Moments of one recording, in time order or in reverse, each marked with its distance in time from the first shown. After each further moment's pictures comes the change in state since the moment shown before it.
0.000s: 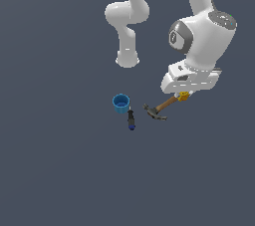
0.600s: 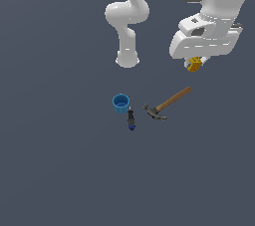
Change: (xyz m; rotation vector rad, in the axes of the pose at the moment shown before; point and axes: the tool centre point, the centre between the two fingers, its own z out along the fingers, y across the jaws) arm -0.038 -0.013 -0.125 0.002 0.001 -0.001
